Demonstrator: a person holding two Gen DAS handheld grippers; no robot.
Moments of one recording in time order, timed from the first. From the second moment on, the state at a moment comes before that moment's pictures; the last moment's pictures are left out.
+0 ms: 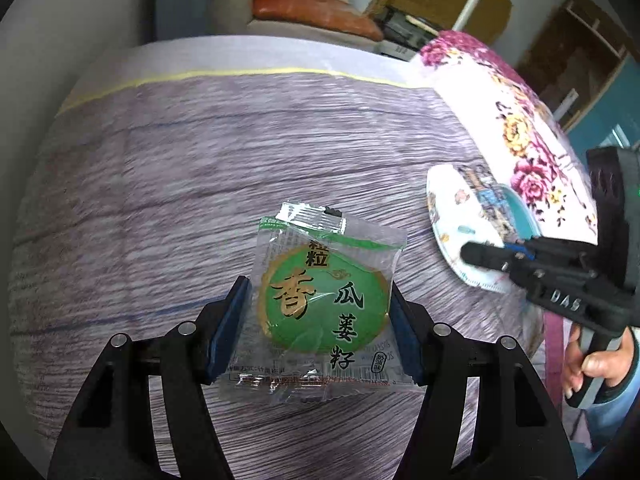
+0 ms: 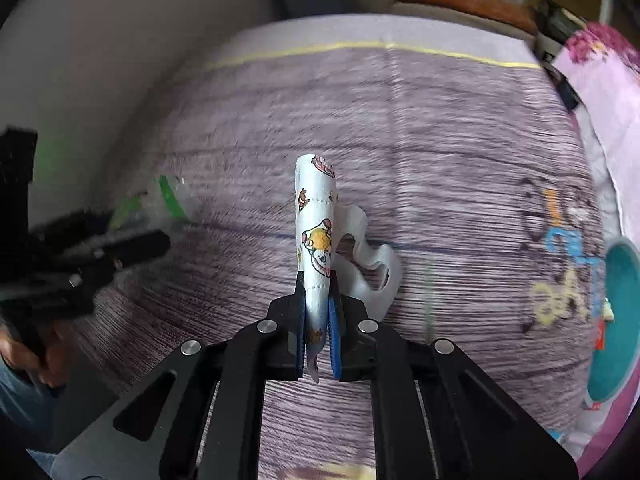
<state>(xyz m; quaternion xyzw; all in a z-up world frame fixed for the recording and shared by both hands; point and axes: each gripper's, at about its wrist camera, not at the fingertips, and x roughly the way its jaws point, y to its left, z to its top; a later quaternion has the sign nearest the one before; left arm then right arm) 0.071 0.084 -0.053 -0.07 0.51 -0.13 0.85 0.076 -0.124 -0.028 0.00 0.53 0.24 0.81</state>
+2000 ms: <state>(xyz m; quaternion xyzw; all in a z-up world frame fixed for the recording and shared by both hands) 0.164 -0.319 -0.078 0.13 0.54 -0.27 0.78 0.094 -0.513 -0.056 0.26 0.45 -0.02 0.86</state>
